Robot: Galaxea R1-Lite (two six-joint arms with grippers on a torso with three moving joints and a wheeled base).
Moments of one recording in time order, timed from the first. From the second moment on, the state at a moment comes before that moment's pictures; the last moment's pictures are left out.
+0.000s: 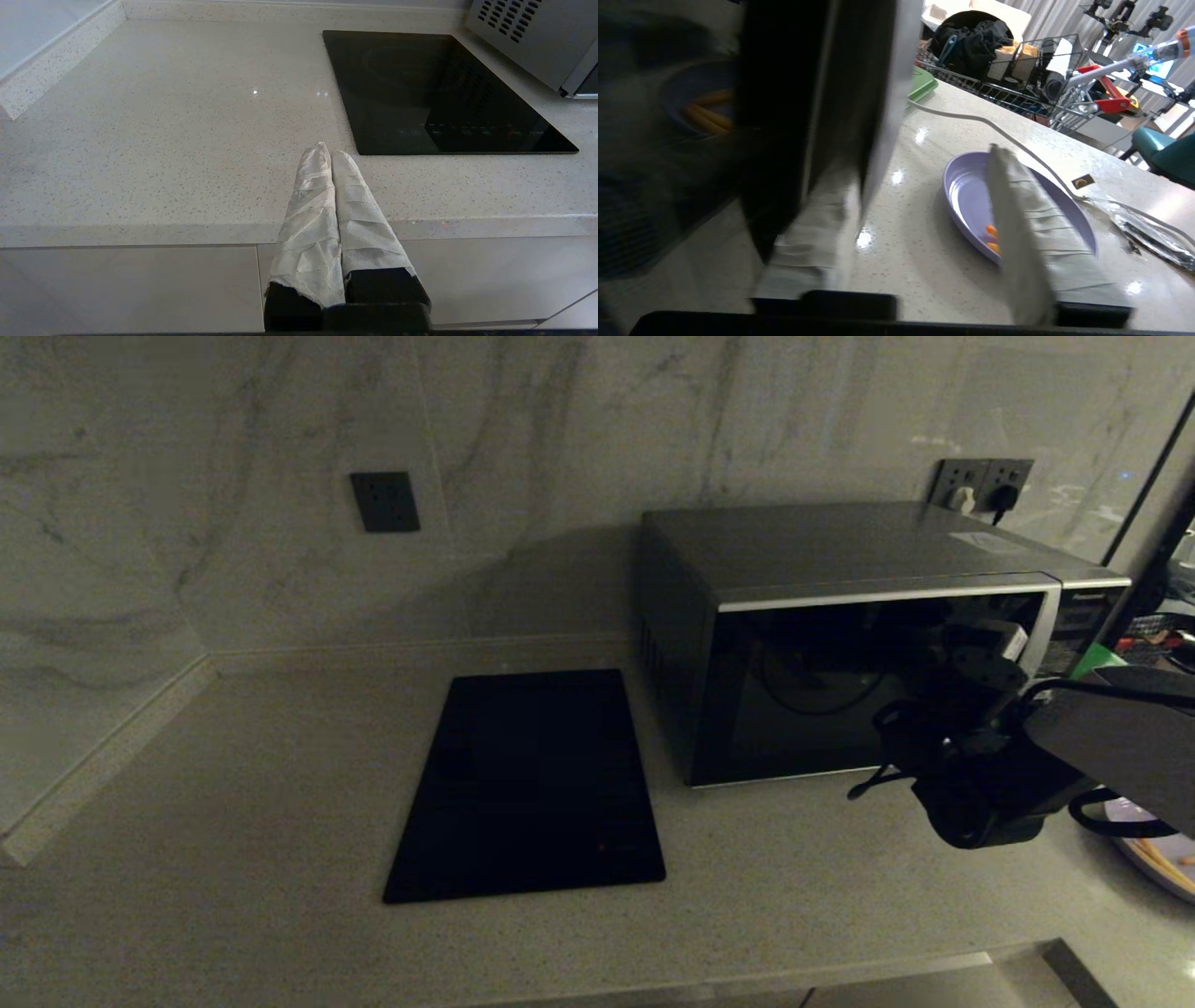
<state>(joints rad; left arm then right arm) 0.00 0.00 0.00 -0.01 0.03 -0.07 0.09 2.32 -1.12 -1.47 -1.29 -0.41</state>
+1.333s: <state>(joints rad) 0.00 0.00 0.00 -0.01 0.03 -0.07 0.10 2.29 -1.09 -1.49 -1.34 -0.42</state>
